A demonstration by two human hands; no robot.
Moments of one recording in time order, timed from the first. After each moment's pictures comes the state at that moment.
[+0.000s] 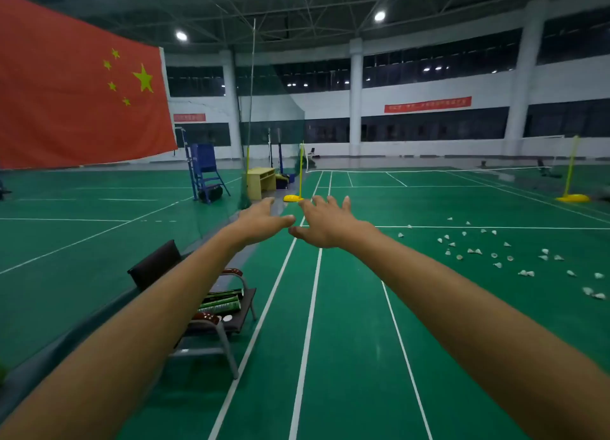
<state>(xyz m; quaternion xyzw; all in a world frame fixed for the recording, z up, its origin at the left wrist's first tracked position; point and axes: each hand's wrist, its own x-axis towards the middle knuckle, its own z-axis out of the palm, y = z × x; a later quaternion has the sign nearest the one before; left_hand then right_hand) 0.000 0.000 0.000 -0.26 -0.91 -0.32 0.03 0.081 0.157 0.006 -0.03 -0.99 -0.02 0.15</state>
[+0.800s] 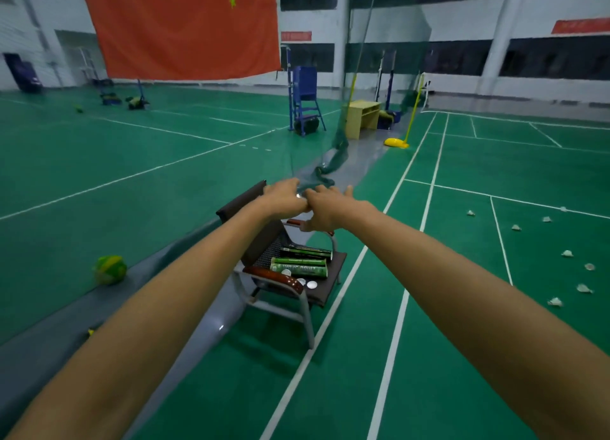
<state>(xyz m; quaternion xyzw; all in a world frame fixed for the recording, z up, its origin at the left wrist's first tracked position) -0.469 -0.143 -0.088 -0.10 -0.97 -0.21 -0.01 -0.474 -0.006 -0.101 0.16 -0.99 -0.02 0.00</state>
